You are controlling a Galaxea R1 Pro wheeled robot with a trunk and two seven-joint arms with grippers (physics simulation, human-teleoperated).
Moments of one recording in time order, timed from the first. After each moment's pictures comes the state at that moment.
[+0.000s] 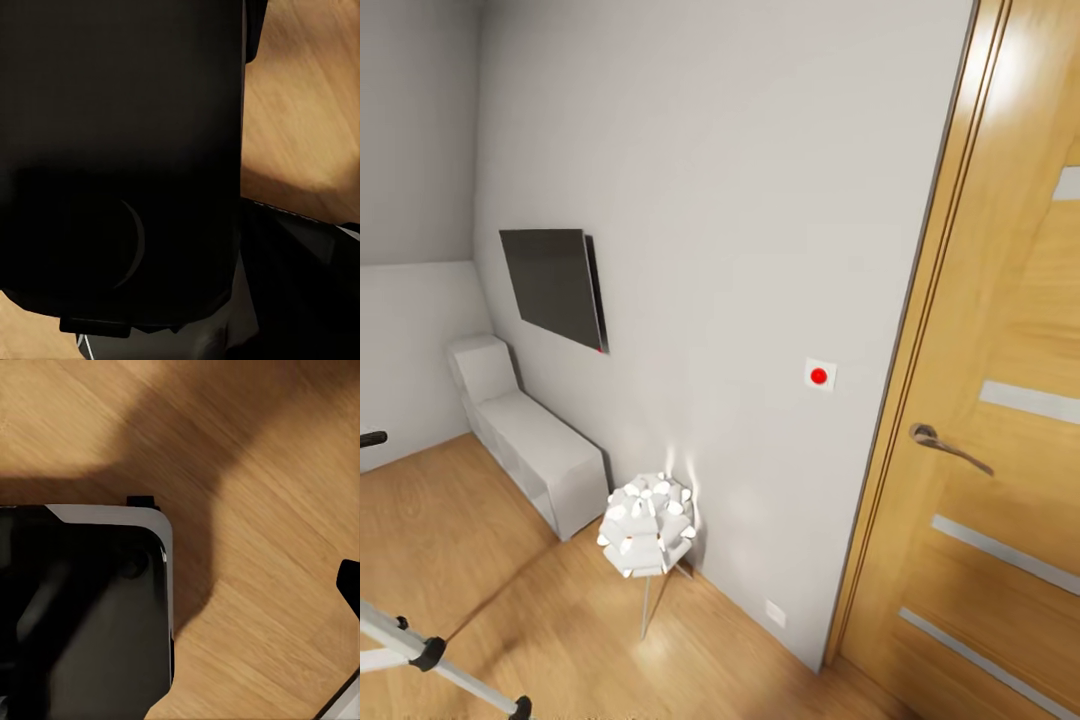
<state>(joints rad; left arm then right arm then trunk) -0.23 0.08 -0.41 0.00 0.75 -0.02 -0.11 -0.19 -0.01 -0.05 0.03 0.08 -0.10 -0.14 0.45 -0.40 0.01</state>
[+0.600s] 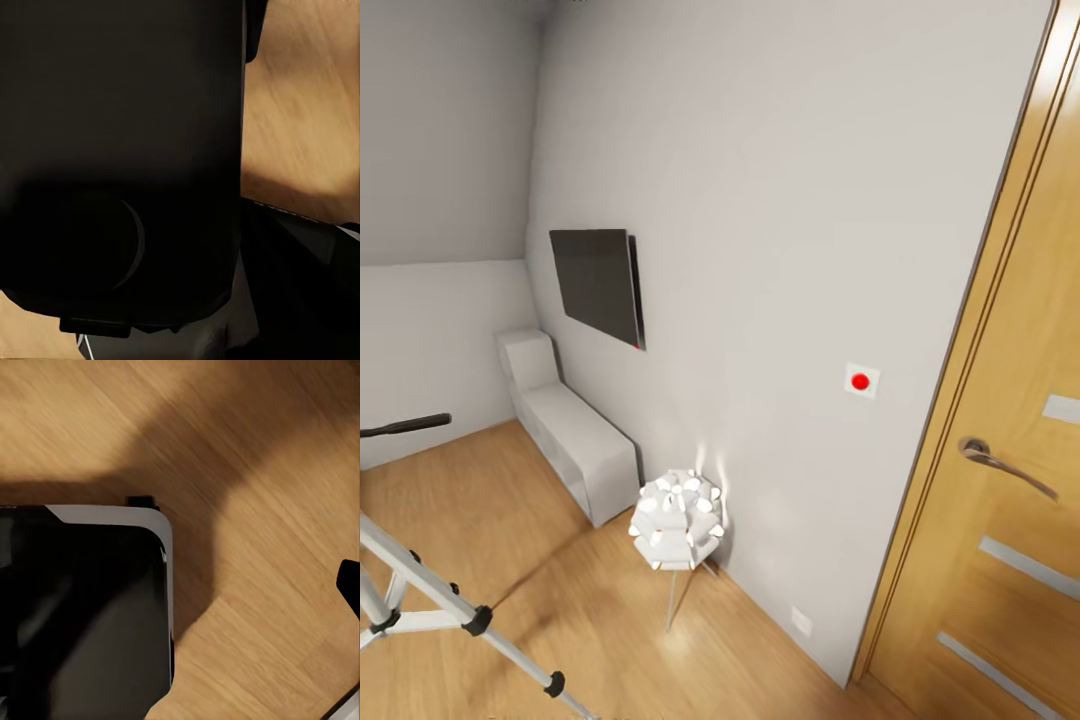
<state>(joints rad) -0.23 0.08 -0.42 0.00 0.75 -0.02 -0.11 -0.19 -0.01 -0.05 0.03 0.08 -0.10 -0.14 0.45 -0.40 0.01</state>
